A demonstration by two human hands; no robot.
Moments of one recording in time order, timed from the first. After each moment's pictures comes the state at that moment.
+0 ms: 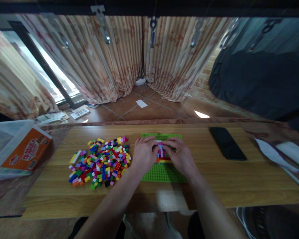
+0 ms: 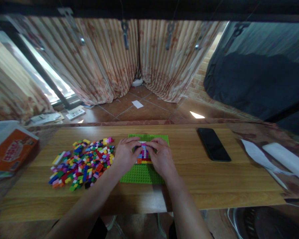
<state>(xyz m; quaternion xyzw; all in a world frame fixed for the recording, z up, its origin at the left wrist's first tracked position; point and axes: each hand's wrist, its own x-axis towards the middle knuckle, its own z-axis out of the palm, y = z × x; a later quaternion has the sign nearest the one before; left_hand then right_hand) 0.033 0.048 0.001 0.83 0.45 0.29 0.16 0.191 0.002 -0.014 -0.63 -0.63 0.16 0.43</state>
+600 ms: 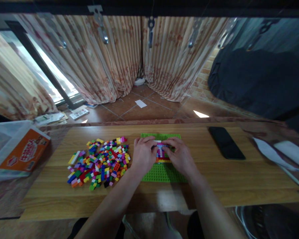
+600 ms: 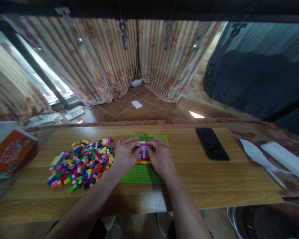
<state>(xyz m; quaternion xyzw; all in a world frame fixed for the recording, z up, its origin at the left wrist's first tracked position) 0.035 0.044 0.002 0.81 0.46 0.30 0.18 0.192 0.001 -0.008 -0.64 -0.63 0.14 0.41</state>
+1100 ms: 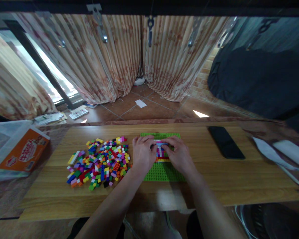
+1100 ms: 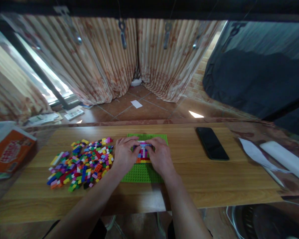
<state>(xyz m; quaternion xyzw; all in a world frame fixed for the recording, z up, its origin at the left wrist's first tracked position) 0.039 0.043 0.002 0.79 0.49 0.32 0.17 0.190 0.005 -0.006 -0.64 -0.63 0.13 0.41</state>
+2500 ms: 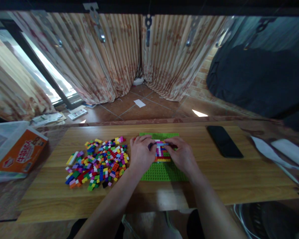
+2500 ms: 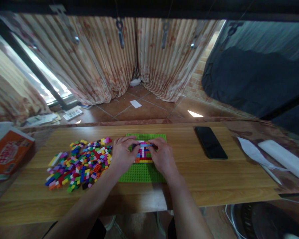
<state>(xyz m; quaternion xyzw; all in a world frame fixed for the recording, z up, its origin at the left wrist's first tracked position) 0.037 0.045 0.001 0.79 0.49 0.33 0.15 0.198 -0.001 -0.006 -0.64 -0.61 0.14 0.44</state>
